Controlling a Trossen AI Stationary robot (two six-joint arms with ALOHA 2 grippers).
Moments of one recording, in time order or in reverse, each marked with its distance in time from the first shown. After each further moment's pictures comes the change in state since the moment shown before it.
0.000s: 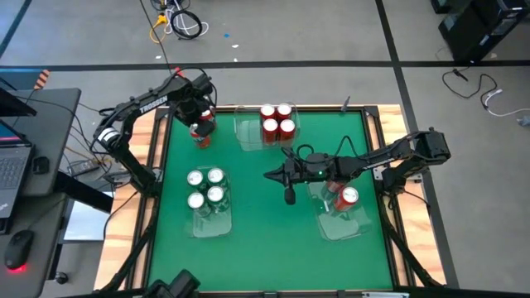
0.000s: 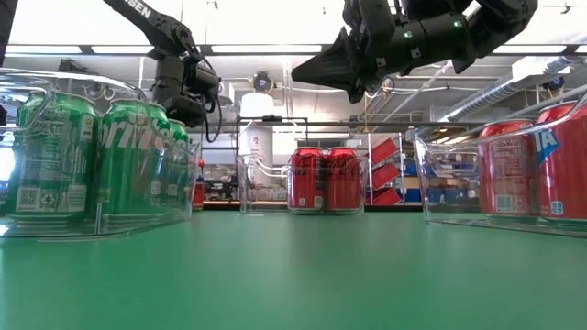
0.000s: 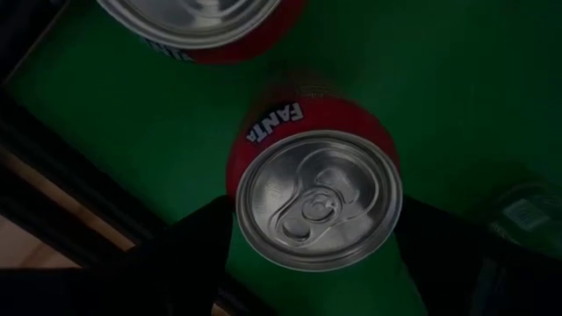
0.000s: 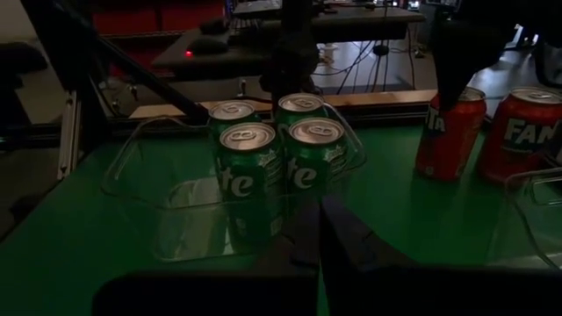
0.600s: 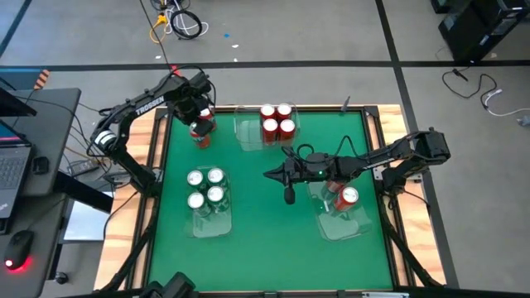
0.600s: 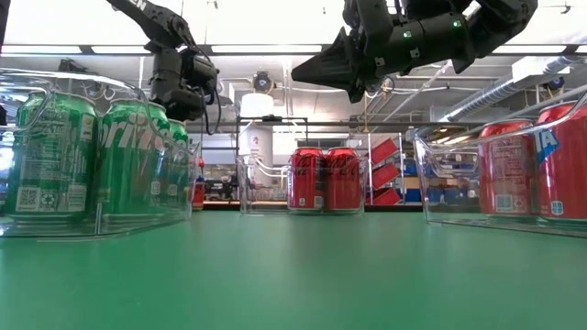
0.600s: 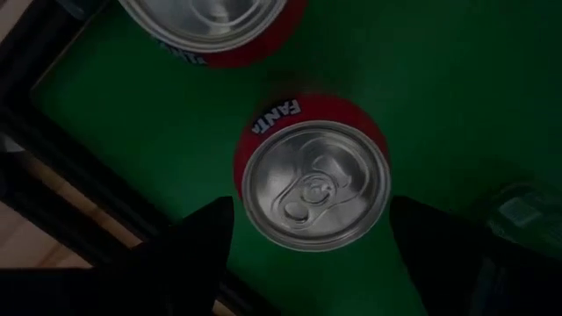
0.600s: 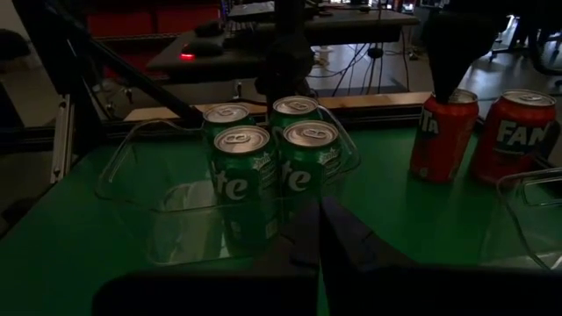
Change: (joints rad) left arm 0.000 -0.050 0.015 -0.016 -0.004 0.013; right arm 0.000 0.000 0.000 0.007 0.013 0.000
